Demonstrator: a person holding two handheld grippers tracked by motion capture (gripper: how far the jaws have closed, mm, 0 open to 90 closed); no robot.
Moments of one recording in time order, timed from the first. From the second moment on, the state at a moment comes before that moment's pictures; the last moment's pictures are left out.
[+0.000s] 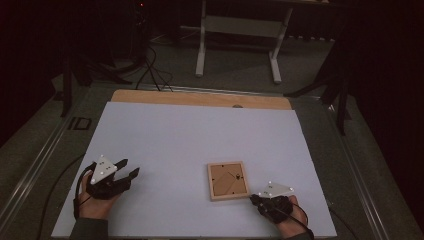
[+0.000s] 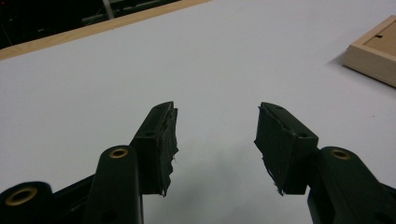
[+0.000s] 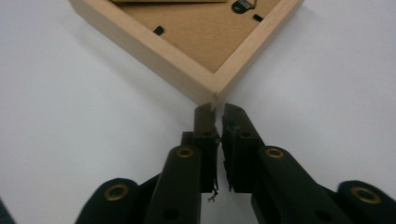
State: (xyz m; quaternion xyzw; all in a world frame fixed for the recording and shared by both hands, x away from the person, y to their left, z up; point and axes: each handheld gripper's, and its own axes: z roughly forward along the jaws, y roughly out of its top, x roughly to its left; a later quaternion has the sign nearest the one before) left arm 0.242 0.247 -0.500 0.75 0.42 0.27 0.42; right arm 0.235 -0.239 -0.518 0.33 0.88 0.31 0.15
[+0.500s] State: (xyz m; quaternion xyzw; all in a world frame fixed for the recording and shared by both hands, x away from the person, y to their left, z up) left arm 0.243 0.245 -0.501 0.76 0.42 0.27 0.42; right arm 0.245 -0.227 -0.520 0.31 0.88 0.32 0.14
